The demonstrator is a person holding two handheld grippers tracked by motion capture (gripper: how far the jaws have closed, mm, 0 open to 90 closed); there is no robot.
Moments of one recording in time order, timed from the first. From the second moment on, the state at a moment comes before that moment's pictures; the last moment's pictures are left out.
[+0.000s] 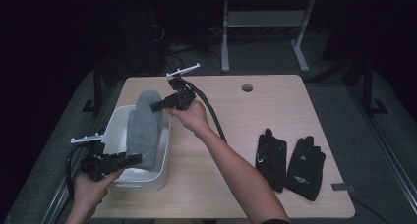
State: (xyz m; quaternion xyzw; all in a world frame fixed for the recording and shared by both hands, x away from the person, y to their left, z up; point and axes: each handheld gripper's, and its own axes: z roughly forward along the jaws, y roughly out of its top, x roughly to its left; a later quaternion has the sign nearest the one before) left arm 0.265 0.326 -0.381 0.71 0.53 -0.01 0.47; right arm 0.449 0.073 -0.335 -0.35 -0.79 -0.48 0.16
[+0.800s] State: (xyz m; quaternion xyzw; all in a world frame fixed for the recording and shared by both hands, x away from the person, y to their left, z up) left arm 0.267 0.335 -0.396 0.71 0.56 -0.01 0.43; right arm 0.451 0.090 -0.355 -0.35 -0.79 -0.46 0.17
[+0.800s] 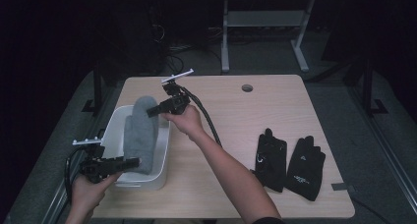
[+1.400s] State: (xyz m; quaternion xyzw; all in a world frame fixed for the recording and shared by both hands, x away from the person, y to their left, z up) left arm 0.259 0.340 -0.393 0.71 0.57 0.01 0.41; right arm 0.449 0.097 -0.381 -0.35 -0.79 -0.45 0.21
